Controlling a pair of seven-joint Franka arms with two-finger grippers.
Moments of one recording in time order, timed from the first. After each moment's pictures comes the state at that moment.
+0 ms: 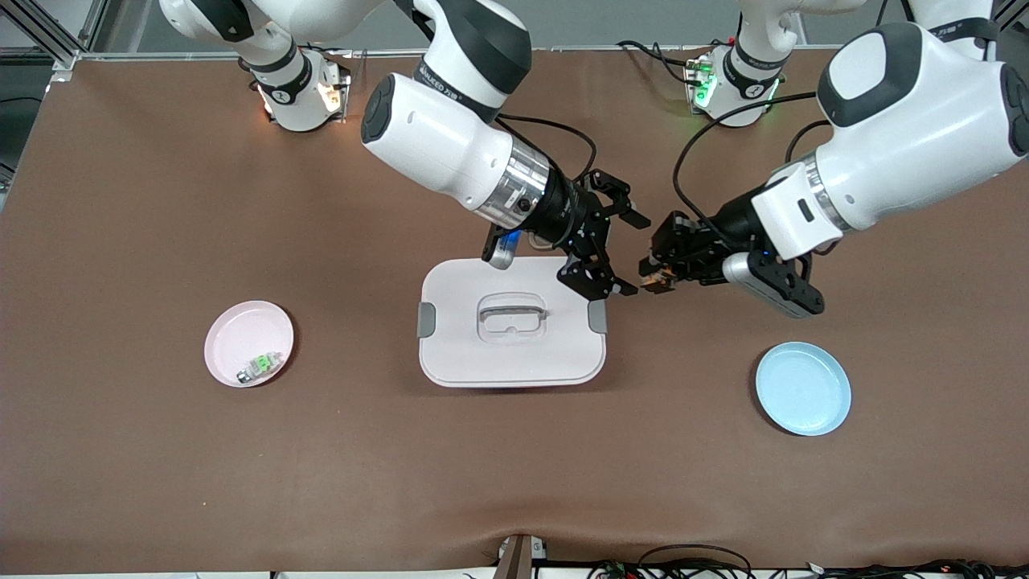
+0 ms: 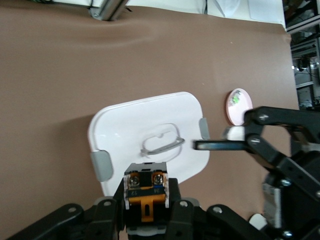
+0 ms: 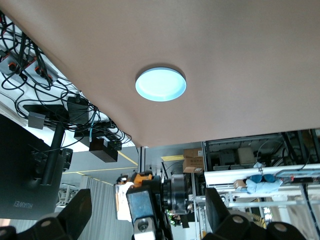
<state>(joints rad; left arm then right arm) -0.11 0.23 -0.24 -1.51 -0.53 1.96 0.00 0.69 0.70 0.10 -0.98 0.64 2.42 2.20</state>
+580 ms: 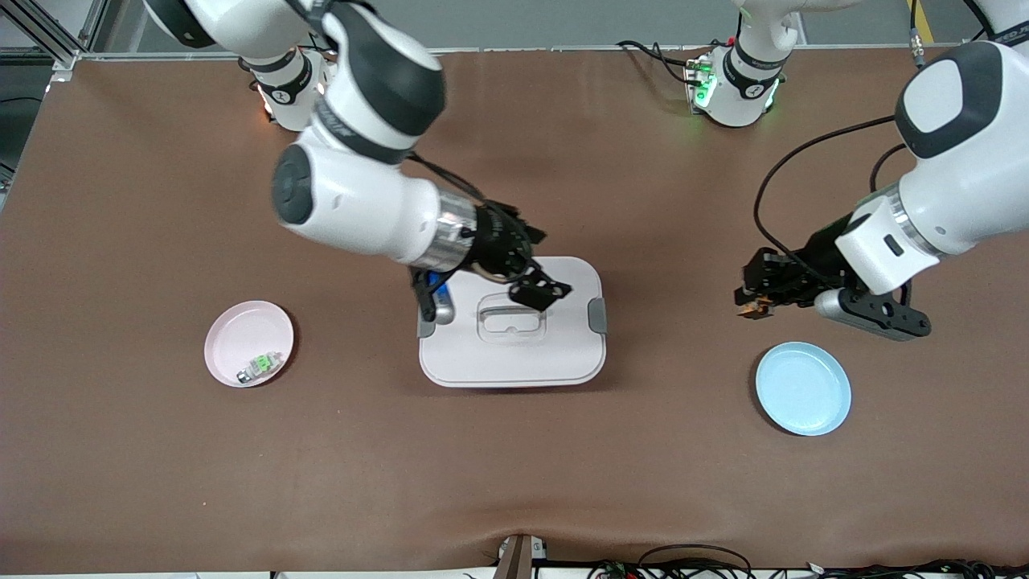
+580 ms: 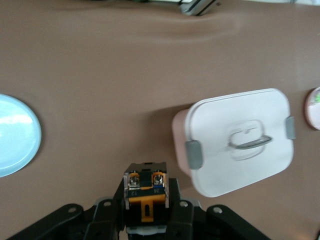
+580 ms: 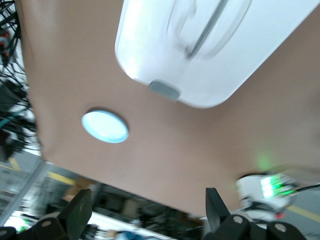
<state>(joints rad) 0.03 0.23 -0.23 -1.51 -0.30 1.85 0.01 0.48 0.66 0.10 -0.94 0.64 1.82 1.48</state>
